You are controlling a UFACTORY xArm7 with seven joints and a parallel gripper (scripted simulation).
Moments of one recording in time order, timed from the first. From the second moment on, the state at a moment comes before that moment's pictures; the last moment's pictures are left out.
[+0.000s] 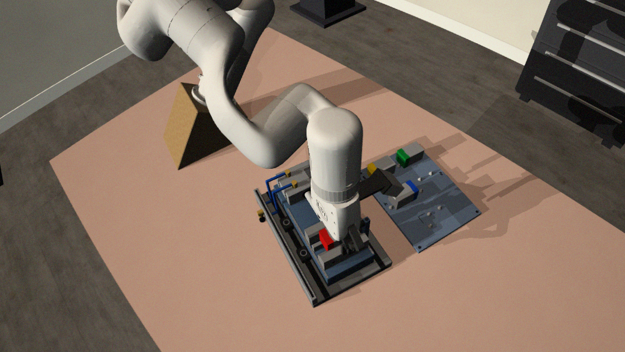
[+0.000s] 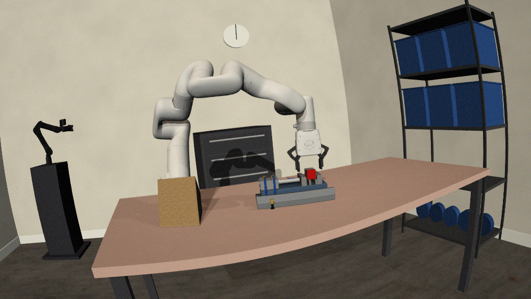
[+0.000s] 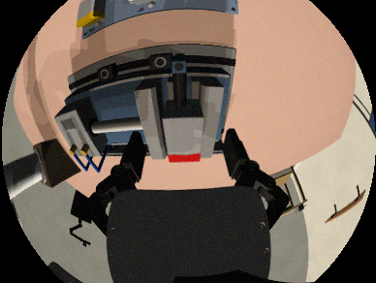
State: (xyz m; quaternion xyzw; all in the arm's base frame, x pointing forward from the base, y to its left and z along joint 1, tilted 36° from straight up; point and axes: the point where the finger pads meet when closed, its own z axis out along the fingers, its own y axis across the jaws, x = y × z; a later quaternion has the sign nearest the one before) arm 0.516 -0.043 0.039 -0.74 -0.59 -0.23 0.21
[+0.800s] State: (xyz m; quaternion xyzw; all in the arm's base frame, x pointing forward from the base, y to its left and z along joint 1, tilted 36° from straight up) arm 0.516 -0.046 0.043 -0.74 -0.59 -0.23 0.21
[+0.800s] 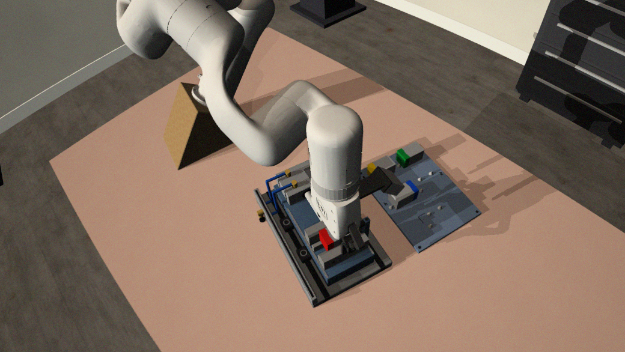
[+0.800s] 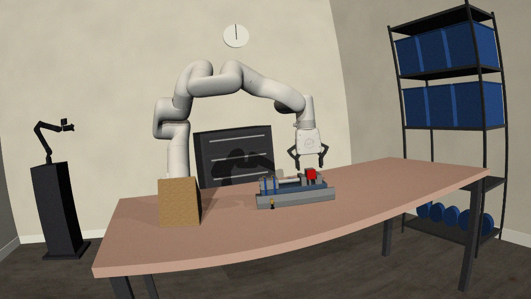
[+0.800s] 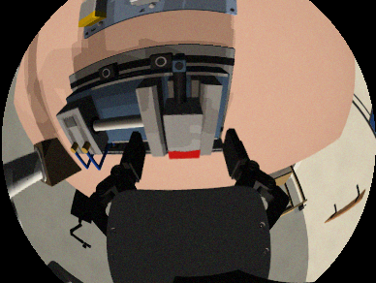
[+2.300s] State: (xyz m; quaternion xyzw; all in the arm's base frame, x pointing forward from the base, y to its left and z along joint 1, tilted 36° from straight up) arm 0.515 -0.050 0.048 -0.74 -0.59 -0.23 0.21
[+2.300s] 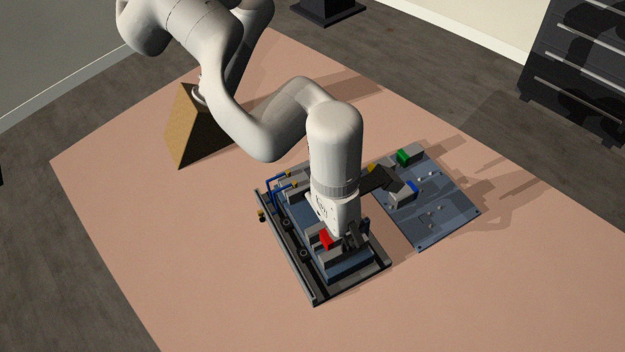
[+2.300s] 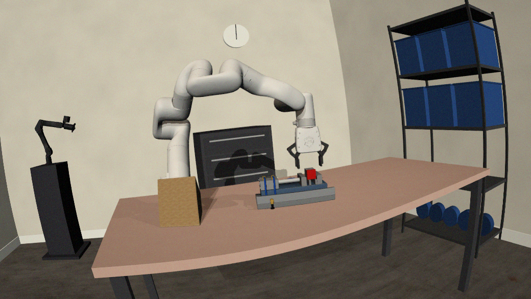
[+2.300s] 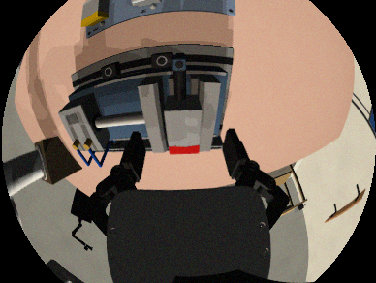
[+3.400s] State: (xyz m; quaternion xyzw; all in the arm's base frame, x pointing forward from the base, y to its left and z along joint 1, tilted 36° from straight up) arm 0.514 -0.053 0.053 -0.74 -0.59 -0.23 0.21
